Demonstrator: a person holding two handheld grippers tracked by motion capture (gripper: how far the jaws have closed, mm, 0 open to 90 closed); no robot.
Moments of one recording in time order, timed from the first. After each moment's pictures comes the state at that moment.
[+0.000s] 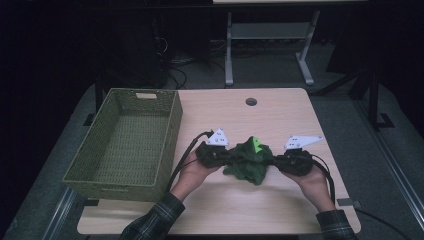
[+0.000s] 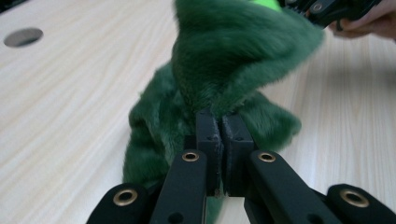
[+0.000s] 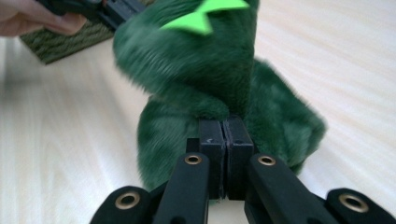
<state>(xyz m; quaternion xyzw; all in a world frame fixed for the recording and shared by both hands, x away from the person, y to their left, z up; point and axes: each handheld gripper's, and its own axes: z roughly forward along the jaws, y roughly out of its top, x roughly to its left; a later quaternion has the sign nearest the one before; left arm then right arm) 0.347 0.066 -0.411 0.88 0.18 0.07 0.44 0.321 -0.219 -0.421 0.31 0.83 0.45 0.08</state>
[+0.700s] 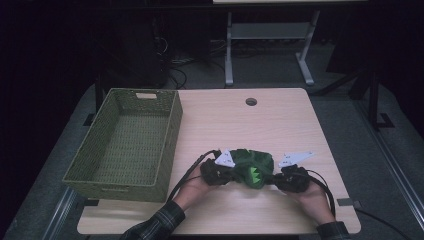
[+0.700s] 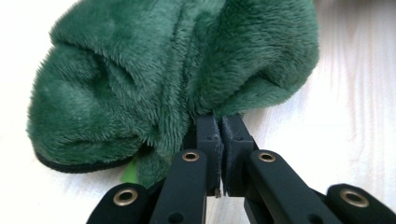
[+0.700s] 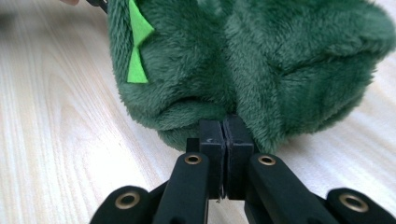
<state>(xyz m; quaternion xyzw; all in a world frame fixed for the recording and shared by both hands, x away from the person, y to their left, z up) 0.326 0.054 -0.454 0.92 0.14 0.04 0.37 0.297 -0.213 -0.457 0.32 0.86 0.39 0.04</state>
